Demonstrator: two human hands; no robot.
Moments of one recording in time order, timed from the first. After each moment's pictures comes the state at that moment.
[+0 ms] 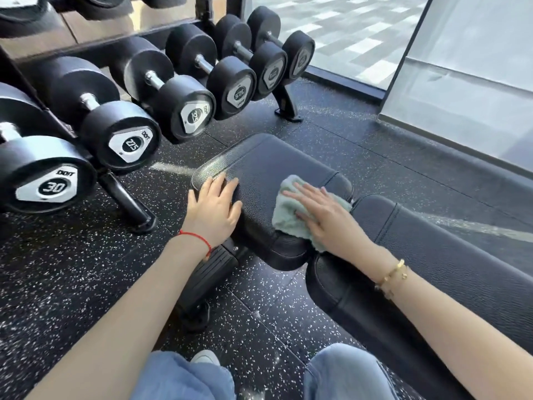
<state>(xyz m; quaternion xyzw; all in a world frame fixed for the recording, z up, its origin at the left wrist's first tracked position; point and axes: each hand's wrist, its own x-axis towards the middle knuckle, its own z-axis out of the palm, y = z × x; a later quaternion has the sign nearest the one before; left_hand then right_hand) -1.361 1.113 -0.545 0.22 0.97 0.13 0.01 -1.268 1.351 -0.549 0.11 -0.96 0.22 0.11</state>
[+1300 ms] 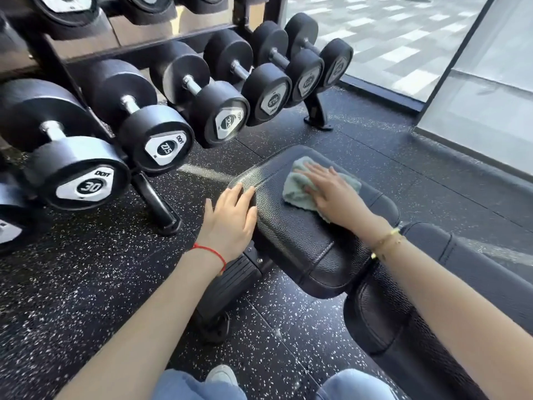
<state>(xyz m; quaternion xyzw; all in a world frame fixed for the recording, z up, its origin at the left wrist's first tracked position) -1.384 1.084 -0.547 0.20 0.96 0.20 0.01 -1.391 1.336 -0.547 0.13 -0.97 0.18 0.10</state>
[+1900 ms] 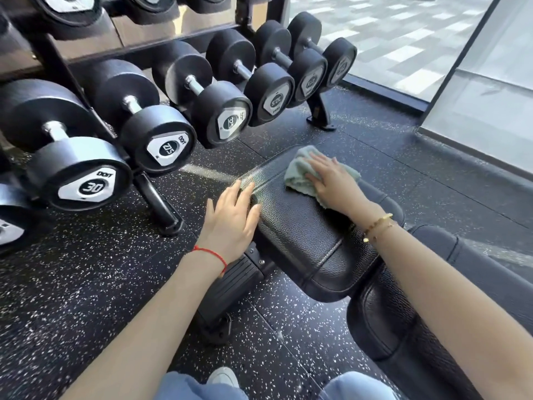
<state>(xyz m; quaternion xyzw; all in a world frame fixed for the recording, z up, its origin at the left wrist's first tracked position) -1.385 1.083 -0.545 0.19 0.96 0.22 0.01 -1.424 1.340 -0.549 0.09 -0.97 0.21 0.11</state>
